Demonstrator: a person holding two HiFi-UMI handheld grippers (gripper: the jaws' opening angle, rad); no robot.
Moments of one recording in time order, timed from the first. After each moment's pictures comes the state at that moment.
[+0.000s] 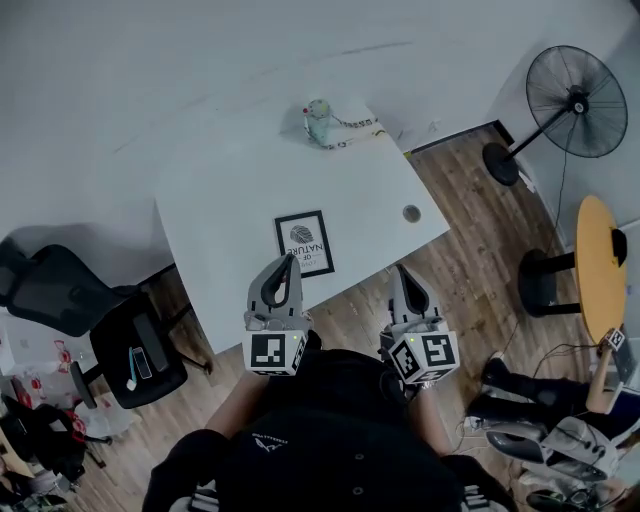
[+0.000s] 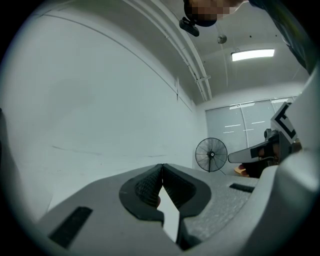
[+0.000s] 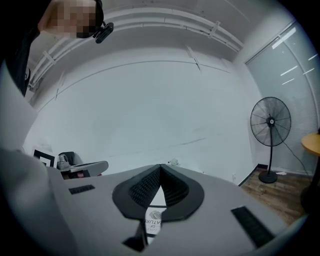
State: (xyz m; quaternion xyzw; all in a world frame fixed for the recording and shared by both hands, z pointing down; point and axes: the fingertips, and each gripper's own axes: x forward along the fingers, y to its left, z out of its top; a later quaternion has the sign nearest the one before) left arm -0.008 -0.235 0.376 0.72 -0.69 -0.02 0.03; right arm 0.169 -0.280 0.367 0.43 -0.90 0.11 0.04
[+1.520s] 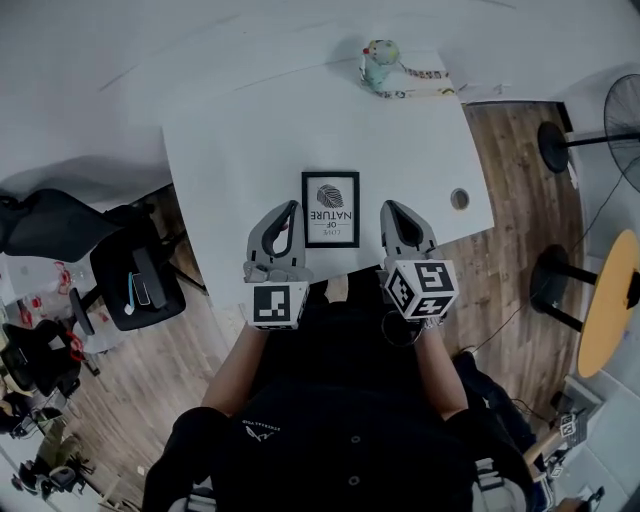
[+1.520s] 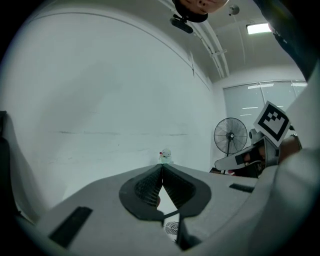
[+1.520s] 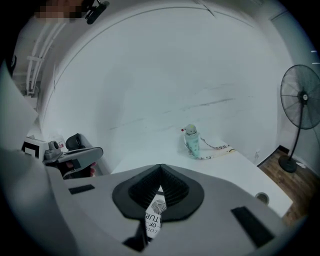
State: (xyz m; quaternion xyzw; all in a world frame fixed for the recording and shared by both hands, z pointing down) left arm -0.099 -0.331 0.463 0.65 -0.75 0.05 0.10; right arm 0.035 -0.413 0.498 0.30 -0.91 0.19 0.19
